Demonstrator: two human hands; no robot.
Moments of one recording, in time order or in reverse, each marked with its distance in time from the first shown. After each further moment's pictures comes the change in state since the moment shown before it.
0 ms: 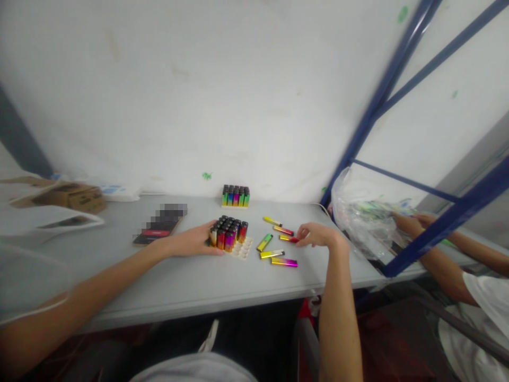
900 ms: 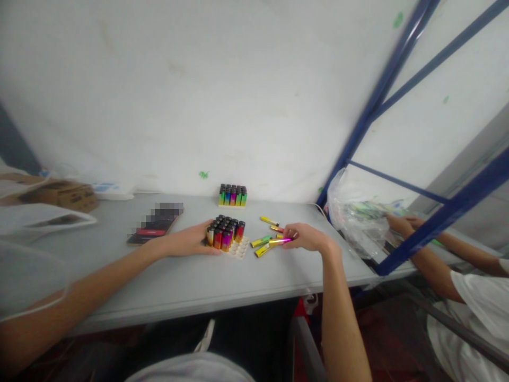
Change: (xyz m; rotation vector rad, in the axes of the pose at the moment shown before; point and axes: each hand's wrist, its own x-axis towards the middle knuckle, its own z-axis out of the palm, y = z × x) left_hand 0.000 0.003 -0.001 0.012 0.005 -0.016; right_hand -0.029 -0.046 0.017 -0.059 0.045 -0.217
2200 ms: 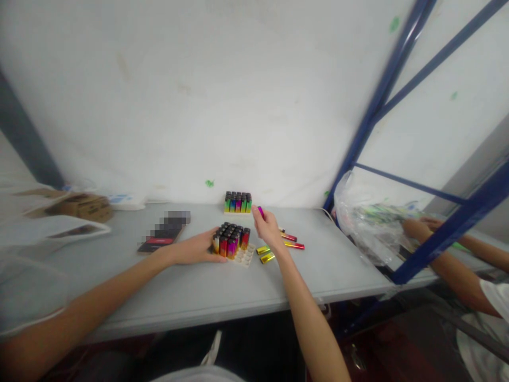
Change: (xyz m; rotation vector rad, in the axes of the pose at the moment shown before) left_hand 0.000 -0.006 0.003 -0.060 0.003 0.065; right_hand 0.093 -0.093 0.076 0.939 0.462 -0.236
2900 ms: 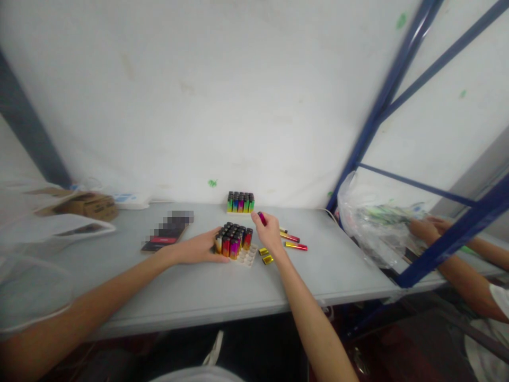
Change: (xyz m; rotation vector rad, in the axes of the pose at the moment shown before) left_hand 0.000 0.000 0.000 0.001 -0.020 -0.006; right_hand 0.002 0.023 0.001 -0.321 0.152 -0.250
